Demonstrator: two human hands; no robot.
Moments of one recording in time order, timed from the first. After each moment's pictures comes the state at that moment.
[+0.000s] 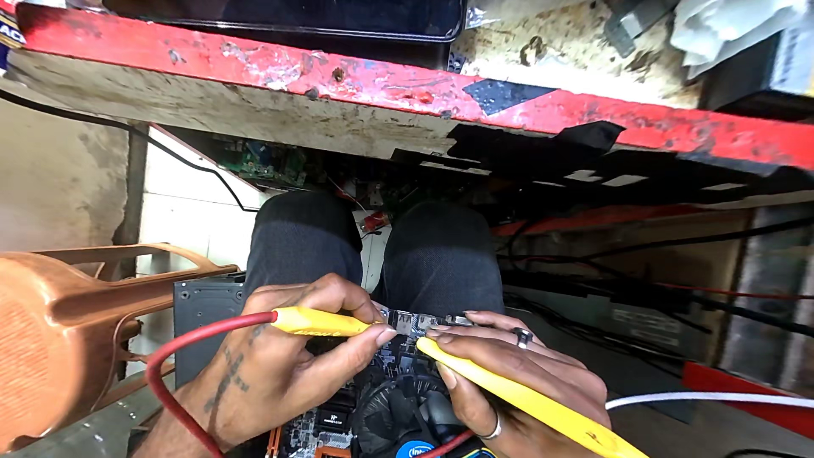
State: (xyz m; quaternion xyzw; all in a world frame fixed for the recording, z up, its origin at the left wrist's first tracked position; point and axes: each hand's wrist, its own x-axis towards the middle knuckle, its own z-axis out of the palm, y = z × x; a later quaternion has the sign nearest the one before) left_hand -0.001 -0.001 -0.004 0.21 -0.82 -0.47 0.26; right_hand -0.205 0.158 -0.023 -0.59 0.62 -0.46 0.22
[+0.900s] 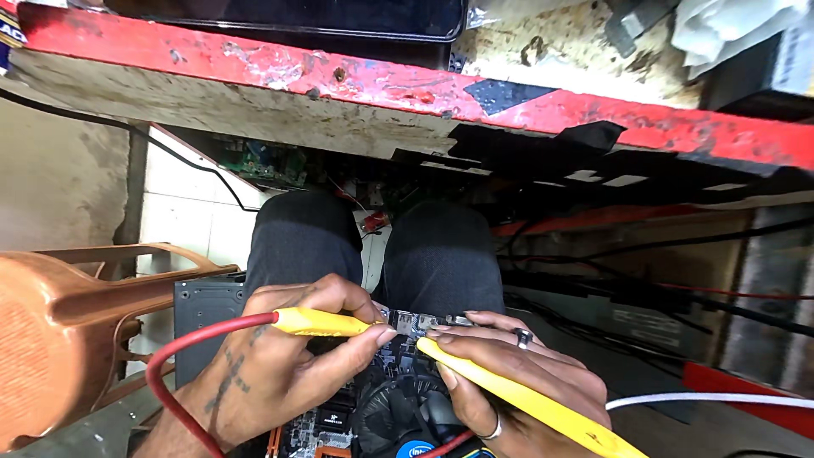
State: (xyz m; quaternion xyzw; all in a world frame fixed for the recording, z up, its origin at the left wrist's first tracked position) left_hand -0.001 -0.001 -0.004 0.21 -0.82 -0.47 0.26; right_hand -0.205 0.158 -0.024 -0.59 0.62 -0.46 0.22
